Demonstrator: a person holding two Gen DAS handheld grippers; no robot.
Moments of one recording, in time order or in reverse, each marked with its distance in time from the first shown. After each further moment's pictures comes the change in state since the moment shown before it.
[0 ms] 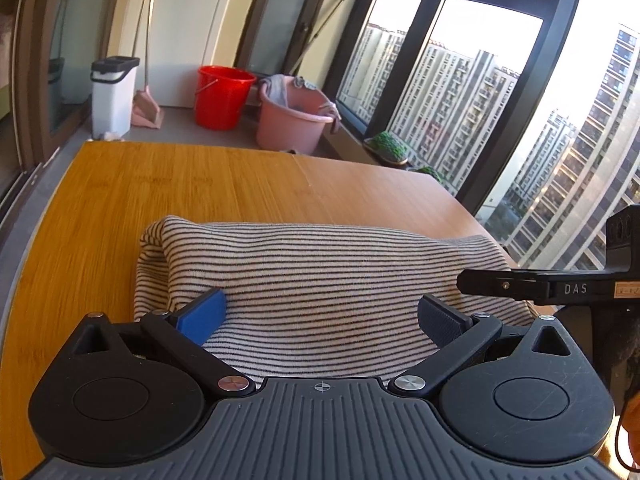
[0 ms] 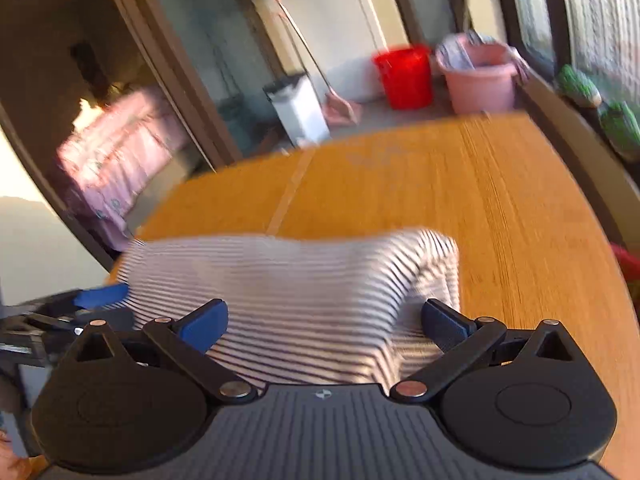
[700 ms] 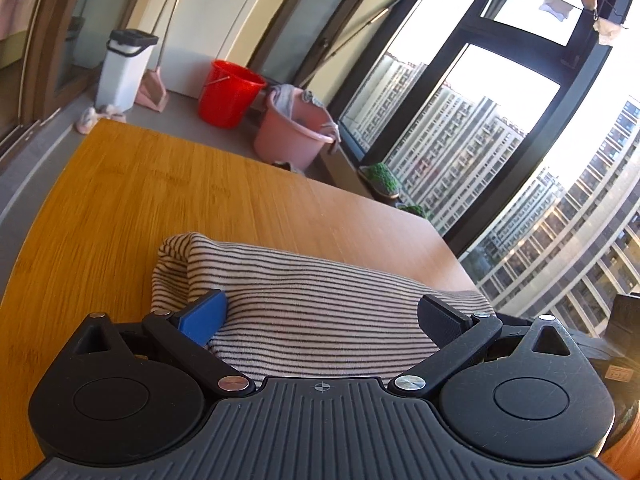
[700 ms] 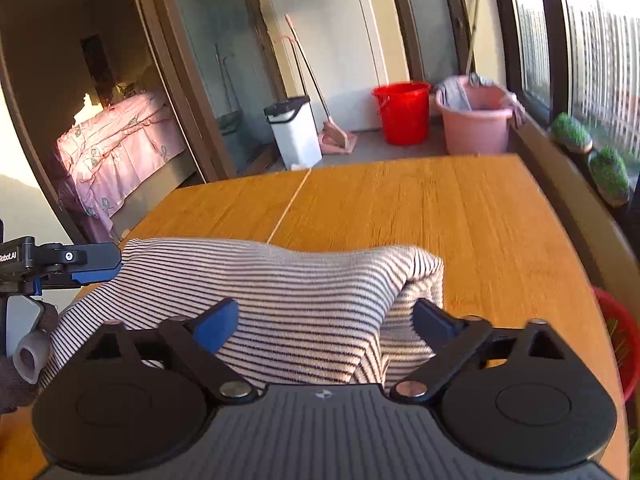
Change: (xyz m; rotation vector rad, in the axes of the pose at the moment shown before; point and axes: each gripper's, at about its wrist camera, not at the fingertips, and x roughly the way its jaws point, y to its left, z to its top) left arm 0.000 0.050 0.009 -0.197 -0.060 -0.104; right arm -0.021 0.020 -0.014 -0.163 -0.114 -0.080
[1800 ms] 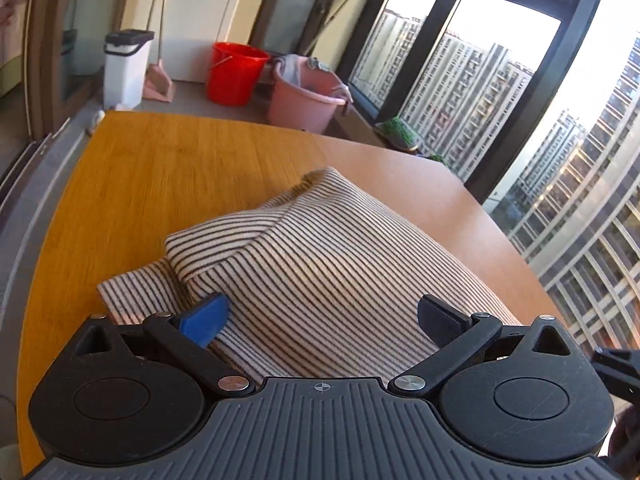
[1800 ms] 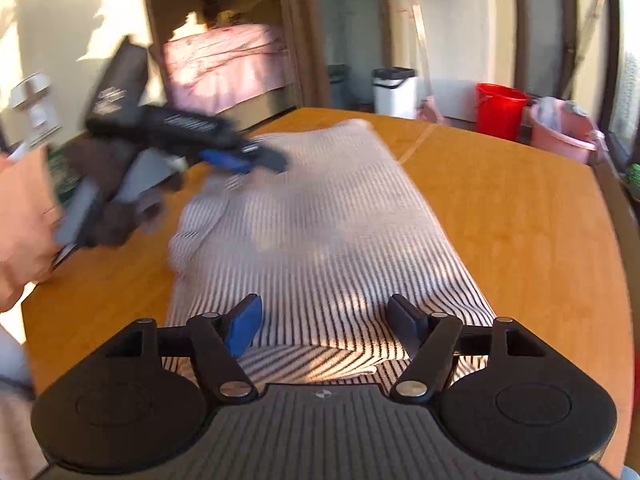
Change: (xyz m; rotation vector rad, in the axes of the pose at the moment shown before) left arm -0.012 -0.030 -0.017 0.138 0.122 0.138; right arm -0.101 0.071 -0.054 -0.292 0.169 0.277
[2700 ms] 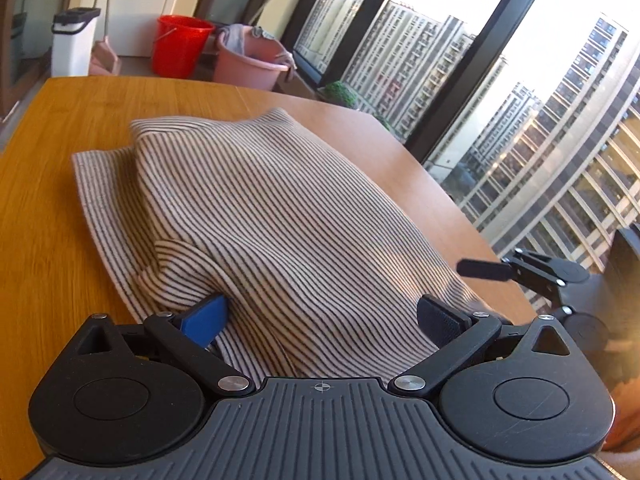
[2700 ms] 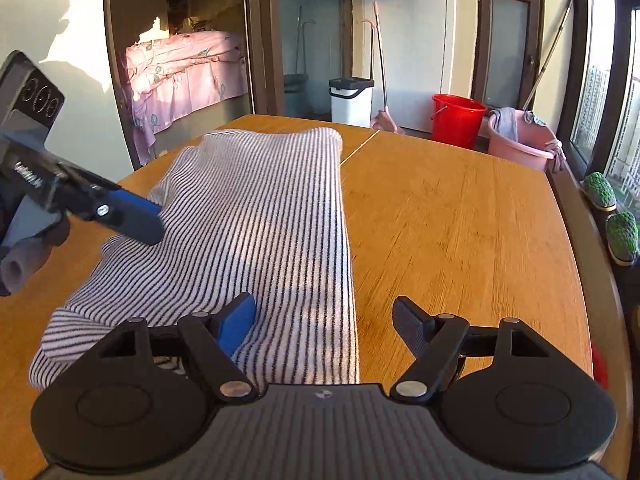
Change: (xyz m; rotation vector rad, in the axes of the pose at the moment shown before) left arm -0.016 -0.036 -0.036 0.038 0.082 -0.152; right arm 0.013 -0.033 -0.008 0.067 -0.039 -0.206
